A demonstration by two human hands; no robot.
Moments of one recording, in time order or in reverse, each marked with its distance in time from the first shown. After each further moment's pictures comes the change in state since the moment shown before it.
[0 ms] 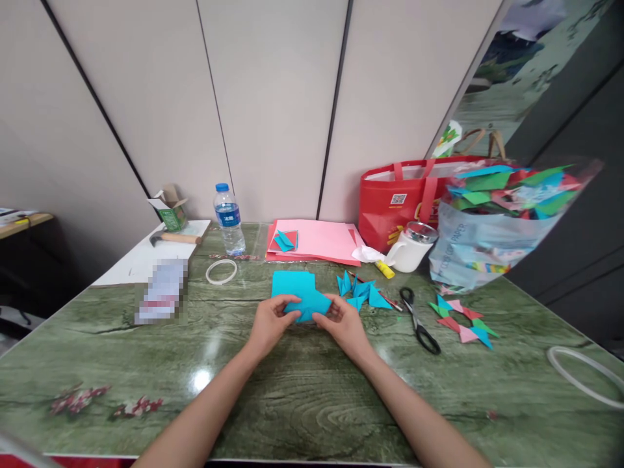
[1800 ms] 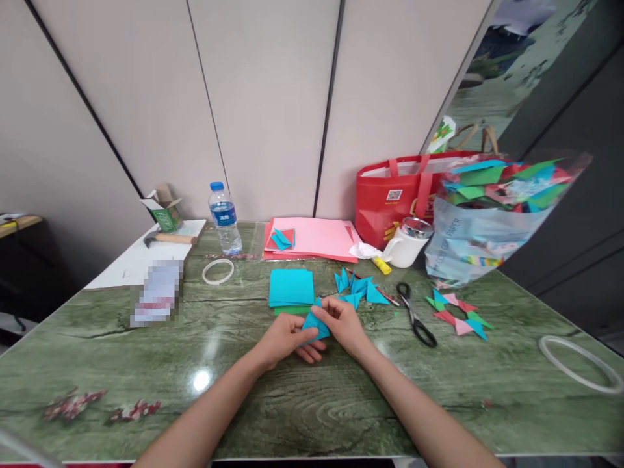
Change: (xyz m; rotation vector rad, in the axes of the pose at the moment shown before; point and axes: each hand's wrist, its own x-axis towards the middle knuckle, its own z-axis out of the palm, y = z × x) left_hand -0.020 0.008 0.014 -0.137 -0.532 -0.411; right_hand 0.001 -0.004 -0.002 -0.238 -0.034 -0.083
